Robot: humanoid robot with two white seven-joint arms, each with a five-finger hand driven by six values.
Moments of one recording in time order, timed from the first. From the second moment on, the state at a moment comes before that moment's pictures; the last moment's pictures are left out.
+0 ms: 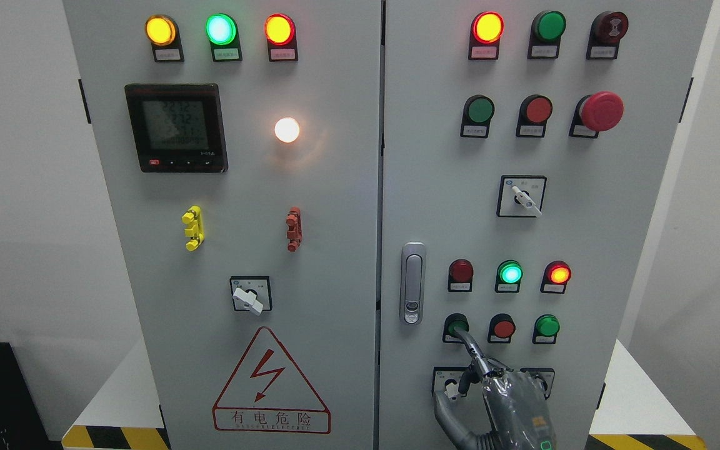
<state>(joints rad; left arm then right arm) 0.05 -0.10 -0.16 -0.07 0.12 -0.03 -0.02 -0.24 0.13 -0.03 -1.61 1.08 -0.38 -0.09</state>
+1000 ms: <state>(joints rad) 0.05 -0.10 -0.16 -0.07 0.12 -0.03 -0.02 -0.18 0.13 -0.02 -1.65 0.95 -0.38 -0.08</state>
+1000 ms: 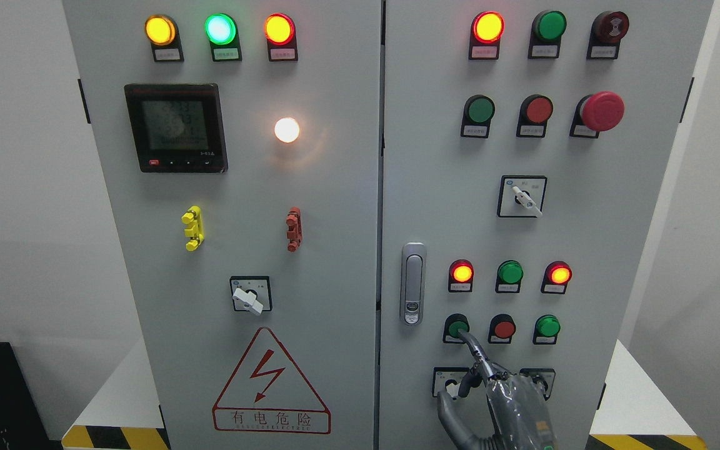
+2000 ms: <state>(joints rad) 0.05 -0.10 -0.16 -0.07 0.12 -0.03 -0.02 0.09 0.13 0.03 -1.84 0.32 -0.30 -0.04</state>
